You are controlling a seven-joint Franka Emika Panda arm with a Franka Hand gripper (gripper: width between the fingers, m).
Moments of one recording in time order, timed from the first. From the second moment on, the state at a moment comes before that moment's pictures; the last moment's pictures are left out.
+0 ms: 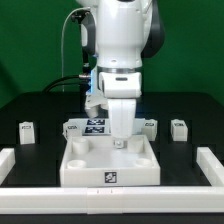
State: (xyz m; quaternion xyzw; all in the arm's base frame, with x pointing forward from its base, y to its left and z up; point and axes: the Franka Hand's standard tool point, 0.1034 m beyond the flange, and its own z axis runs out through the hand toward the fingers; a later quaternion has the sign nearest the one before) arm 0.439 0.008 0.006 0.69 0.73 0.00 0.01
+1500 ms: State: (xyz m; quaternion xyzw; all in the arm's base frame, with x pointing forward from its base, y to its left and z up) arm 0.492 0.089 0.007 0.71 0.71 0.00 0.00
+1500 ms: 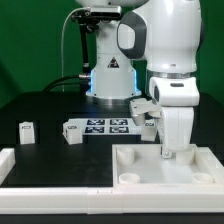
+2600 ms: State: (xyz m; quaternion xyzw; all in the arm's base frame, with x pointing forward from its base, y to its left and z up) arm 0.492 0.089 0.007 0.71 0.71 0.00 0.00
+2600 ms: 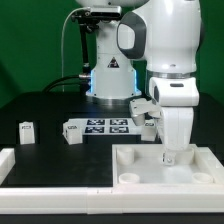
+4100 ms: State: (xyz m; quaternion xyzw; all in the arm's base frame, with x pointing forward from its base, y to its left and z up) arm 0.432 0.117 0.052 0.97 0.24 0.03 -0.01
